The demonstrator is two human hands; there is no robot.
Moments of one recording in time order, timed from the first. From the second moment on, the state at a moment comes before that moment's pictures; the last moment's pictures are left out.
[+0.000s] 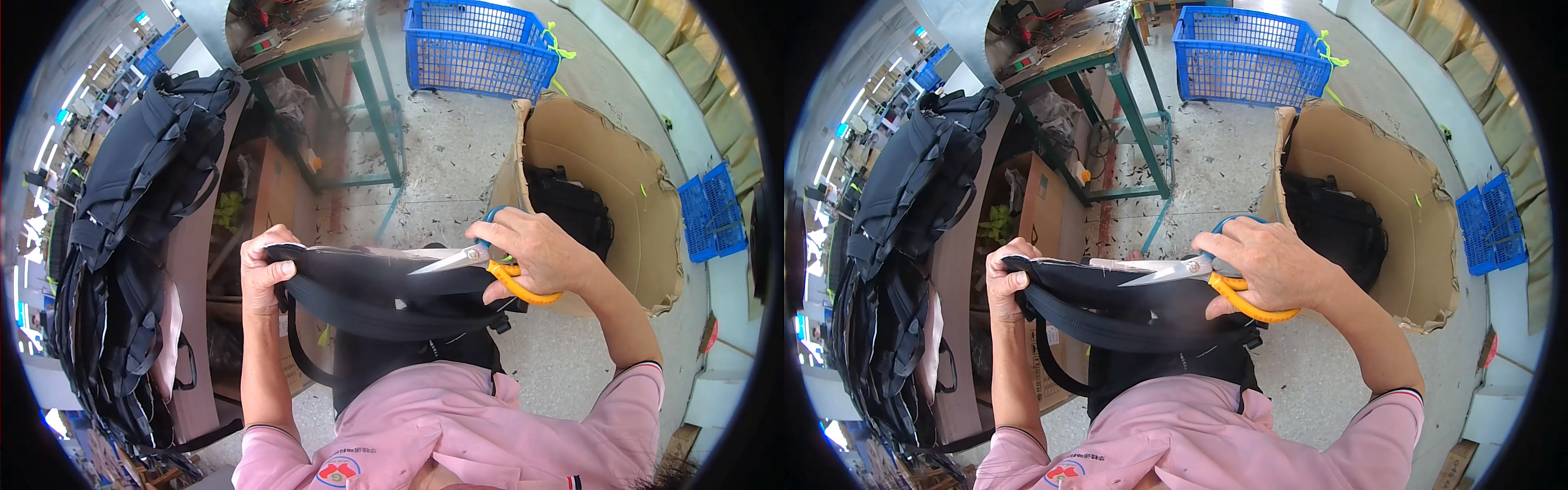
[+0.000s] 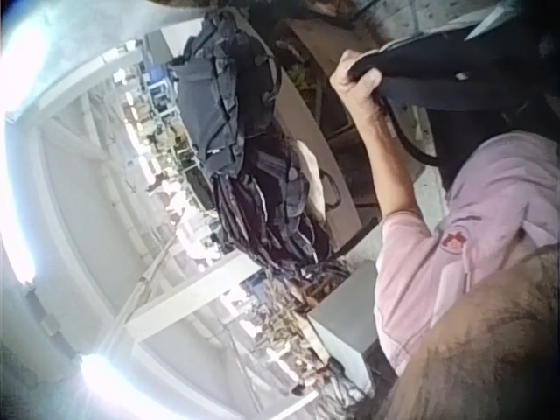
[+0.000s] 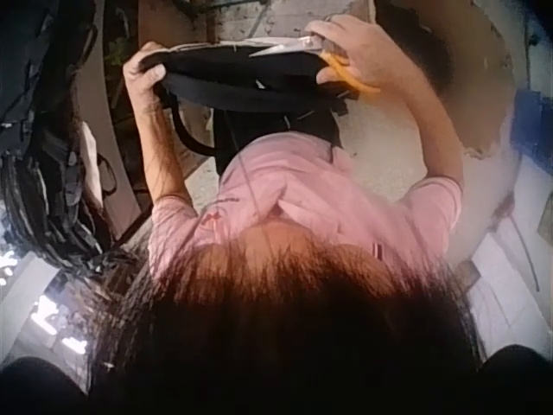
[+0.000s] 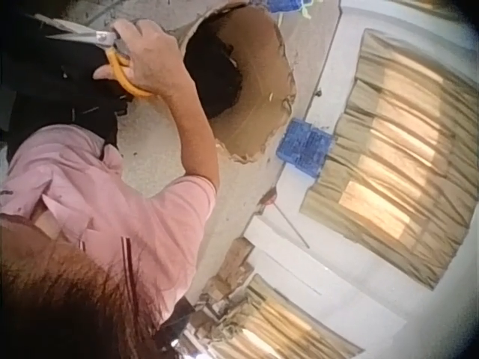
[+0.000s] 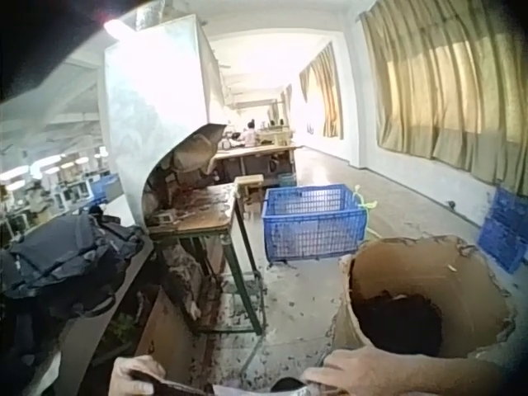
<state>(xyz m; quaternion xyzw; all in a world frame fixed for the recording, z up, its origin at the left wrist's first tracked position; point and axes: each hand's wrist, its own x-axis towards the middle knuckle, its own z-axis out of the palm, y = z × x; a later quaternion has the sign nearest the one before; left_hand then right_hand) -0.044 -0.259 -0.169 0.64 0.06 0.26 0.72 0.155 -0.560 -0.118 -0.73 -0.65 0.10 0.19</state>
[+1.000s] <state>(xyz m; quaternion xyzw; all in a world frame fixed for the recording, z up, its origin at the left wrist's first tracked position) -0.043 -0.261 -0.175 0.64 0.09 0.25 0.72 0.142 -0.532 -0.122 -0.74 -0.66 0.06 0.16</state>
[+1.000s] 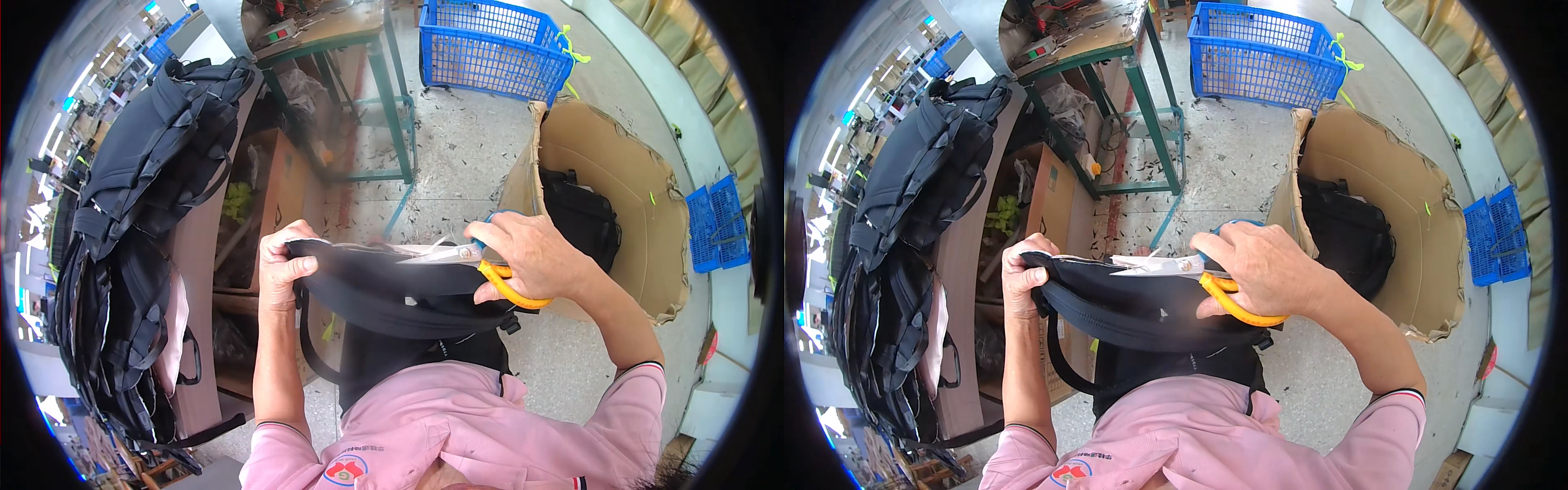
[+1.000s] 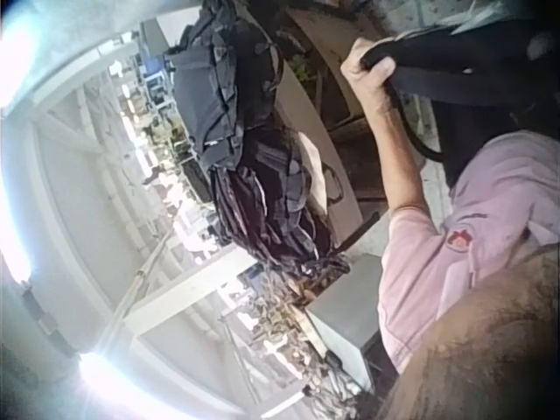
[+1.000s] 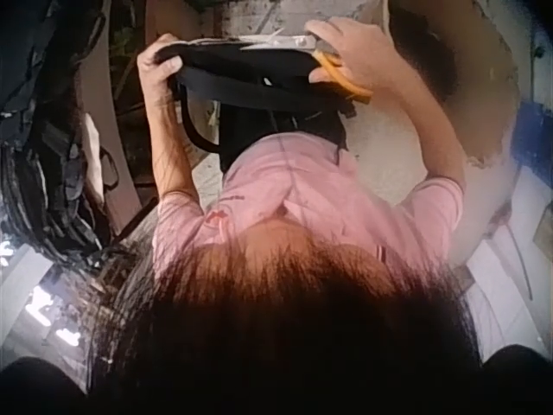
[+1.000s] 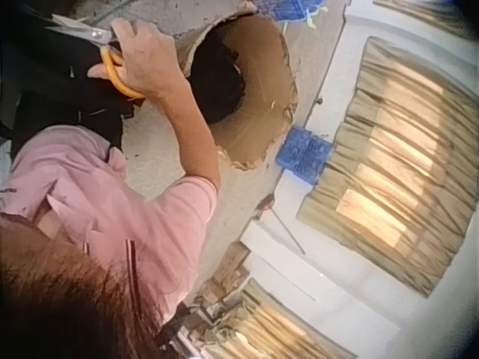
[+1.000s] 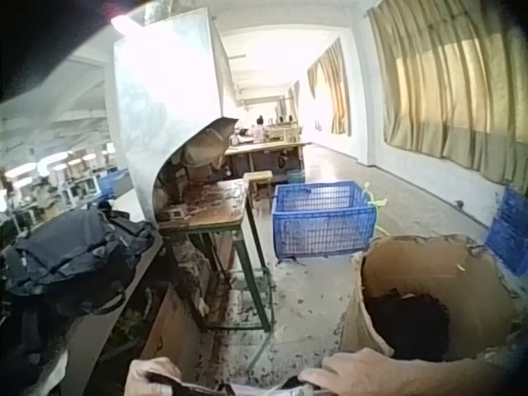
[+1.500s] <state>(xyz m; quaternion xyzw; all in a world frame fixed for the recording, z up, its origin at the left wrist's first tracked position) -0.042 -0.256 -0.186 0.63 0.09 0.24 0.73 0.145 -0.528 -0.147 -0.70 -0.68 0.04 0.23</state>
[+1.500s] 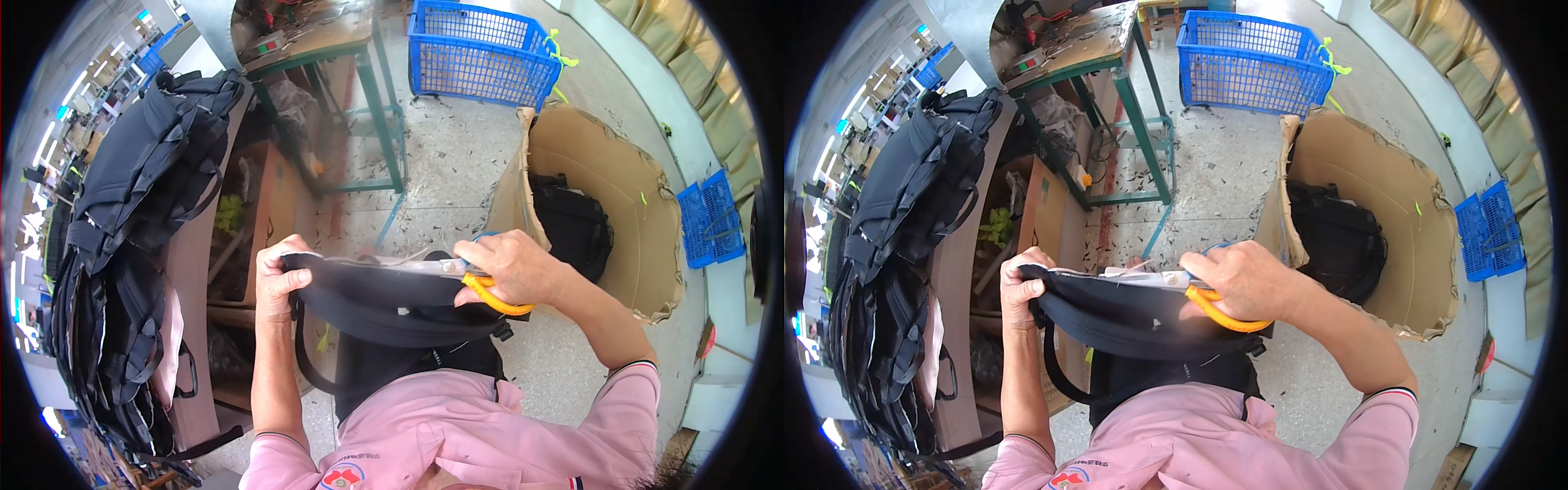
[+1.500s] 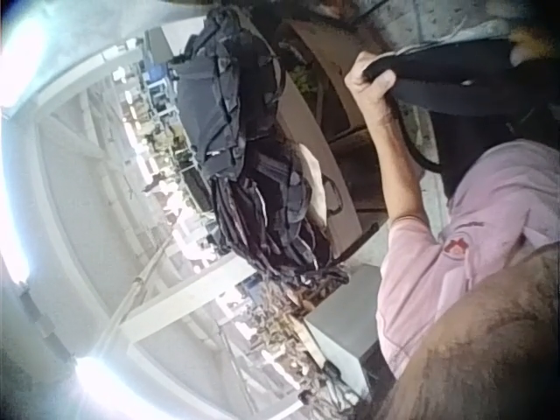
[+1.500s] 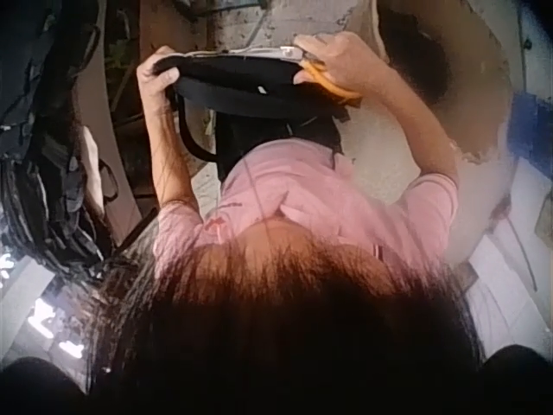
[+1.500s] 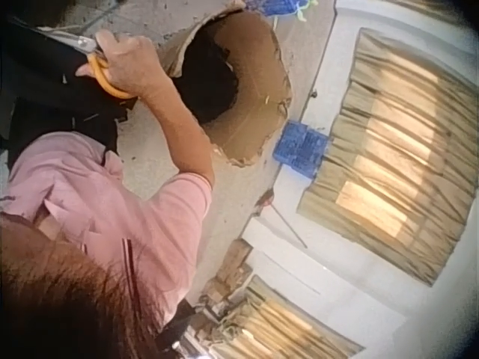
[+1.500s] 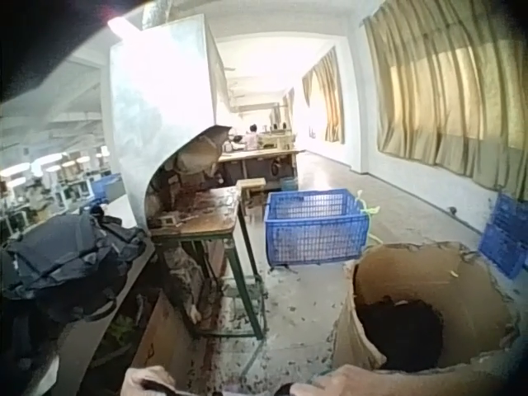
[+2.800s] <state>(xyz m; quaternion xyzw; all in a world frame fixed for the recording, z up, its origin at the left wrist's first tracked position) 0.023 -0.224 -0.173 0.69 0.08 0.13 0.70 0.085 -0.644 -0.199 -0.81 -0.33 0.25 0.42</state>
